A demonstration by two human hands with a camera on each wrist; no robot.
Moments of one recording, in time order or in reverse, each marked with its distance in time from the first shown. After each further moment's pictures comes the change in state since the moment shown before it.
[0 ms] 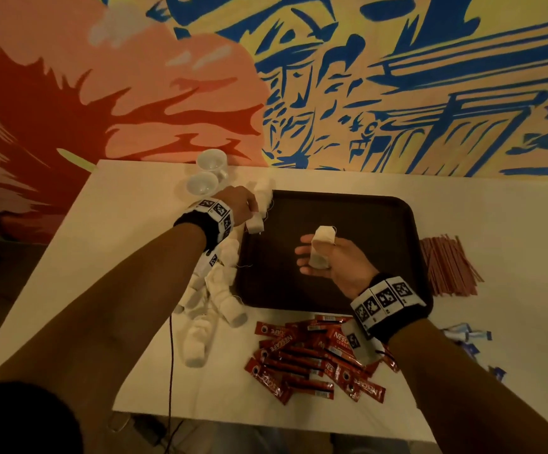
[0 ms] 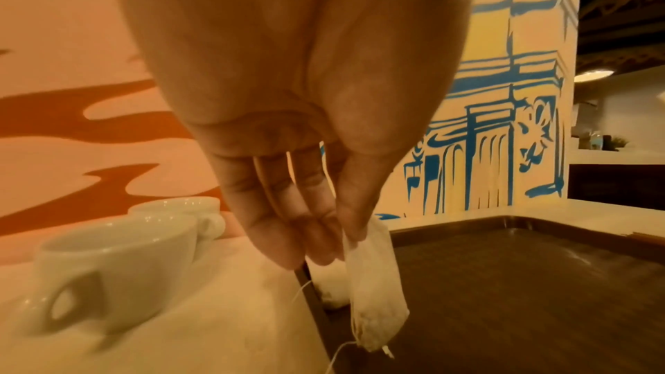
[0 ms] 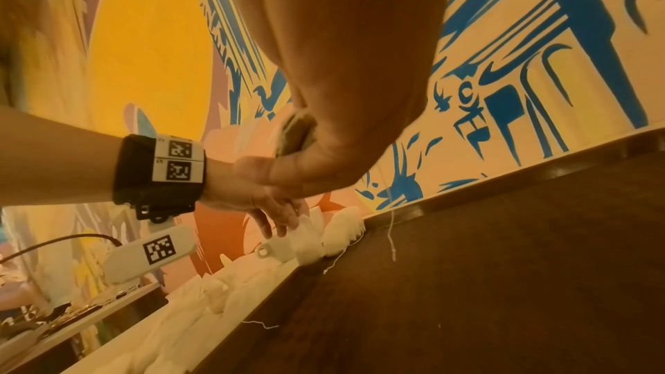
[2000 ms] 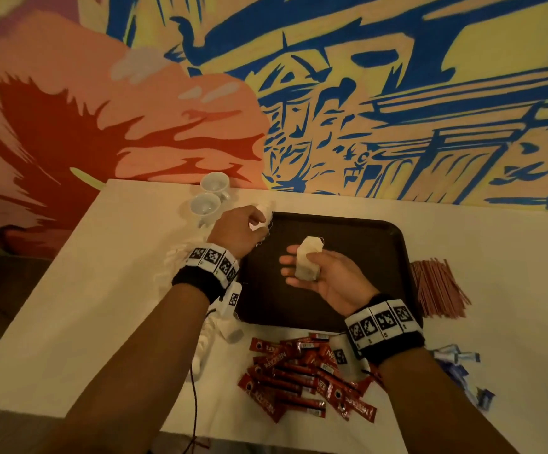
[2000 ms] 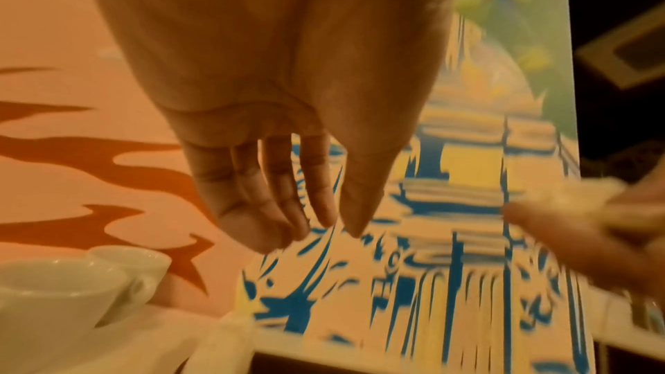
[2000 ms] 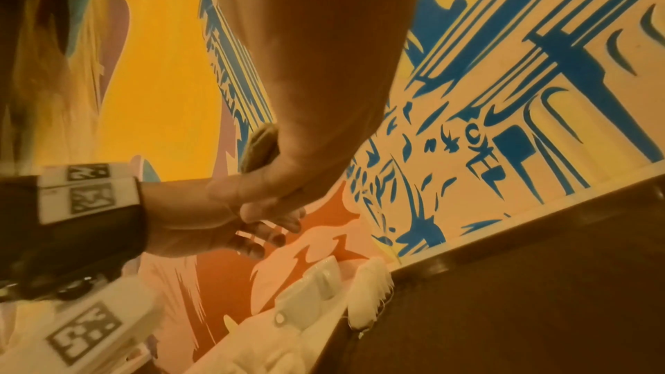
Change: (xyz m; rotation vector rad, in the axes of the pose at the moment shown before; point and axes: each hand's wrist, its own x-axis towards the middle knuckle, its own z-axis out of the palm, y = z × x) left_hand -0.067 0.034 -0.008 -0.452 0.351 -0.002; right_hand -0.038 -0.032 0.022 0.185 -0.161 -0.011
